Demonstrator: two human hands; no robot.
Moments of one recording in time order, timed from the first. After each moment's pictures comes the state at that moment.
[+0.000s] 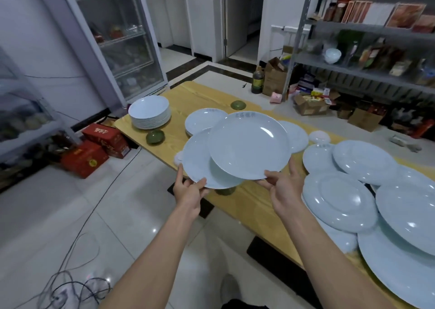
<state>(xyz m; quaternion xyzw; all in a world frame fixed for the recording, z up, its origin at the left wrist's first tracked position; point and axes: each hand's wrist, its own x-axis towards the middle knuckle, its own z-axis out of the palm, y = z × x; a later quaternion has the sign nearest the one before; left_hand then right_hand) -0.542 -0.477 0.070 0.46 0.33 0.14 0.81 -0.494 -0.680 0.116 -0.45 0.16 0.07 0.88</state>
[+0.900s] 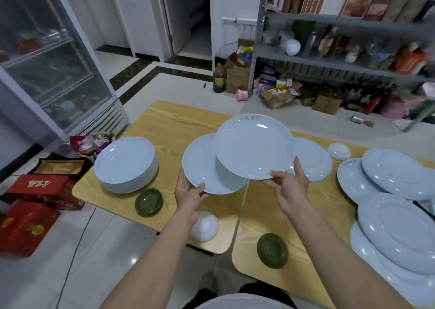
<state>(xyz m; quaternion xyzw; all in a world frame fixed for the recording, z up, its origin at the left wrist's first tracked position) -0.283 -0.276 0.021 0.52 0.27 -0.03 0.81 -0.294 -0.505 0.093 -0.43 0.27 -0.06 0.86</state>
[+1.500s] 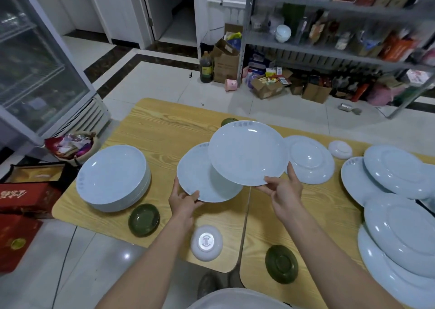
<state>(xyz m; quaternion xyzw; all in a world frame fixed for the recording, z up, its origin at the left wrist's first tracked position) -0.228 -0.249 -0.018 0.53 0.32 -0.07 0.78 -0.250 -0.480 0.068 -0.44 0.33 -0.07 0.83</state>
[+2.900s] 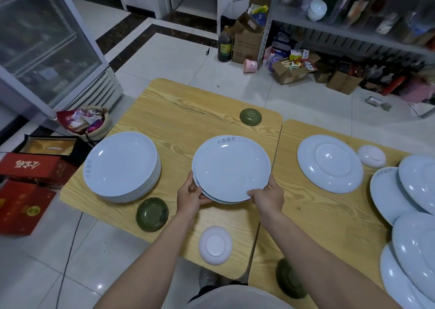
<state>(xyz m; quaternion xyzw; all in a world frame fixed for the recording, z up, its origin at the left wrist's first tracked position) -0.209 -0.232 -0.033 0.59 0.28 -0.12 0.75 -0.213 -0.423 -0.003 -0.65 0.39 0.05 0.65</state>
